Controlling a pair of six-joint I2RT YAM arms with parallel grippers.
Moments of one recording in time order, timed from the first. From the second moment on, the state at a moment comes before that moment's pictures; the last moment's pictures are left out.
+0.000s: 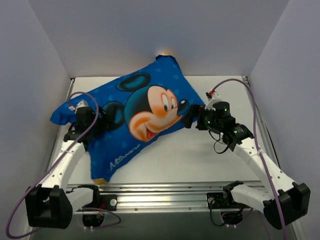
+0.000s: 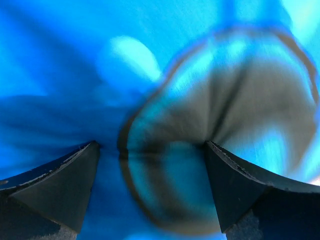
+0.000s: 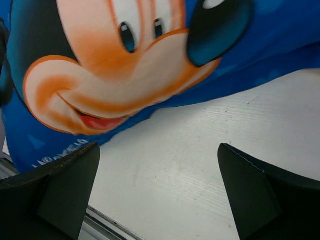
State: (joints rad) left arm -0.03 1.16 0.83 -0.36 -0.03 -0.74; right arm 0.40 1.06 0.91 -0.35 -0.16 0.47
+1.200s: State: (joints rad) left arm -0.54 1.18 0.91 -0.41 0.15 -0.75; right arm 0.26 1.40 1.03 -0.29 -0.06 0.50
